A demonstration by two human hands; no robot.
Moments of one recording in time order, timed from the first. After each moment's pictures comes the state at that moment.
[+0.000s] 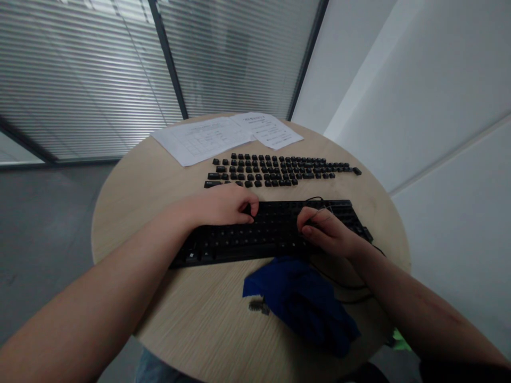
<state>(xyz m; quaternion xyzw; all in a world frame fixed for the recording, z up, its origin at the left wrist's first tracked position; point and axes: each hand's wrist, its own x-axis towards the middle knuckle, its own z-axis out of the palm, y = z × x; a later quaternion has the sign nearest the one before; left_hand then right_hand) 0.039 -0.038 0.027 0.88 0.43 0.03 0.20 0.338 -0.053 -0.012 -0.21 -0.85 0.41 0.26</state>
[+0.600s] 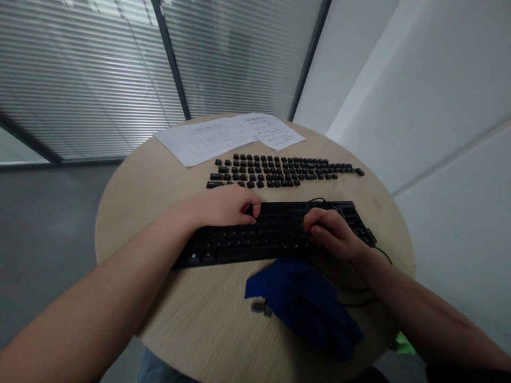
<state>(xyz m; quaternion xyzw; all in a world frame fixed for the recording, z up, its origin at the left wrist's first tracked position) 0.040 -0.039 0.028 0.87 0.44 0.03 0.21 0.341 -0.056 -0.027 -0.21 -0.81 0.44 0.33</state>
